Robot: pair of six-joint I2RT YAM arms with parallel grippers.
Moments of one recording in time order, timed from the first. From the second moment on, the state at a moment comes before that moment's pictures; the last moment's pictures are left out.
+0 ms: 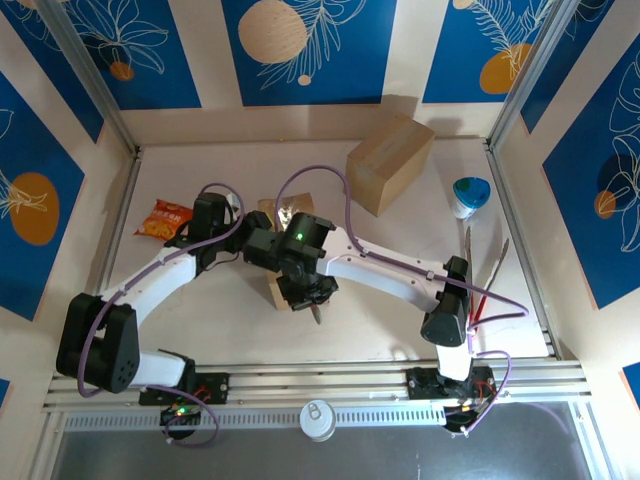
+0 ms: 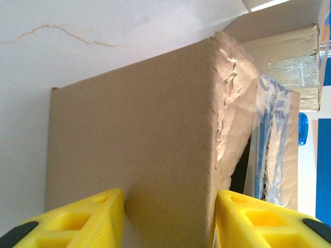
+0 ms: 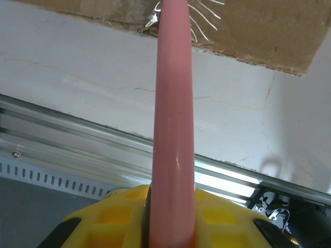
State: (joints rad) left arm -0.31 1.36 0.80 -0.11 0.39 -0.91; right arm 1.21 1.89 1.98 -1.66 0.05 0.84
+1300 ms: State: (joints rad) left arm -0.21 1.76 1.57 -0.61 0.12 -0.48; right arm 1.20 1.61 1.37 -1.45 0.20 1.14
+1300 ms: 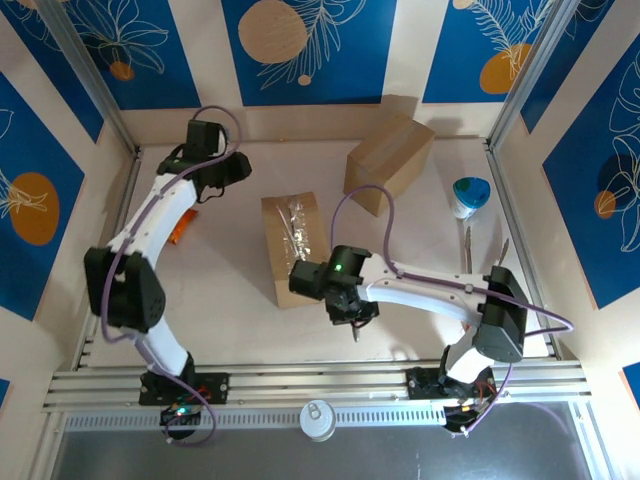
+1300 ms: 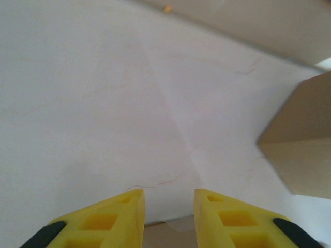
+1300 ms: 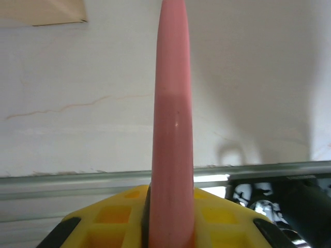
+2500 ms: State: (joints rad) left arm -0.22 1.53 1.02 -0.37 0.14 -0.50; right arm 0.74 1.84 1.64 -1.34 0.18 0.68
